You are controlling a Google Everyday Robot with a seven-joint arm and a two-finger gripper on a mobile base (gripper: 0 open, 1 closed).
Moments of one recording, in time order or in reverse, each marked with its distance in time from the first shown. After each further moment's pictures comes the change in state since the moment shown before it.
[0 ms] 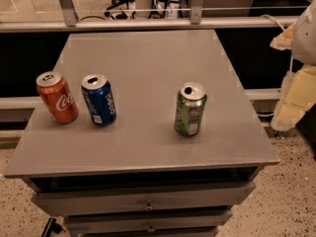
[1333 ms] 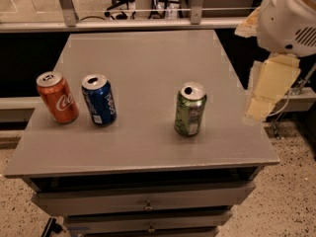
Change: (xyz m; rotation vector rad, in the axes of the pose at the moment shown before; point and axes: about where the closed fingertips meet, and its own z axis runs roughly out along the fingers) arm -0.070 0.018 -0.017 0.004 -0.062 -0.137
